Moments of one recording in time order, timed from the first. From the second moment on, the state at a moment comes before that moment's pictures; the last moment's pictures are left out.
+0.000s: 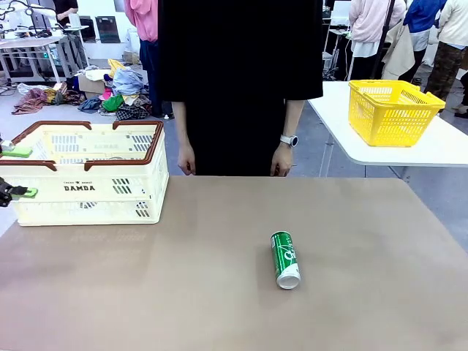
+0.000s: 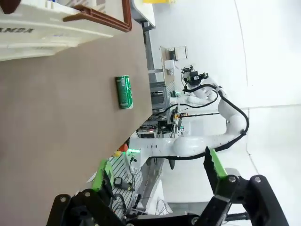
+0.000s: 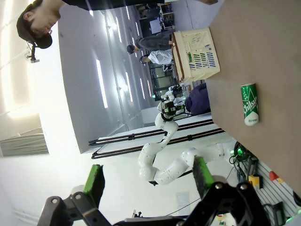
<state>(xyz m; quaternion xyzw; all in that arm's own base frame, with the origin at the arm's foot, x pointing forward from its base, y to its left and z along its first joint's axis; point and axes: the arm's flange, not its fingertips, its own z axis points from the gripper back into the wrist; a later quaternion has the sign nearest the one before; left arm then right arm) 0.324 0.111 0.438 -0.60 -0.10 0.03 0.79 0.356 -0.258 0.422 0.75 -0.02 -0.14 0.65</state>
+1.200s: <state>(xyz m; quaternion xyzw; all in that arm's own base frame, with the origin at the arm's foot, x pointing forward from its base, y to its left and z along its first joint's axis) 0.303 0.115 0.452 -0.60 -0.11 0.02 0.79 0.356 -0.258 0.422 0.75 -0.02 -0.14 0.65</state>
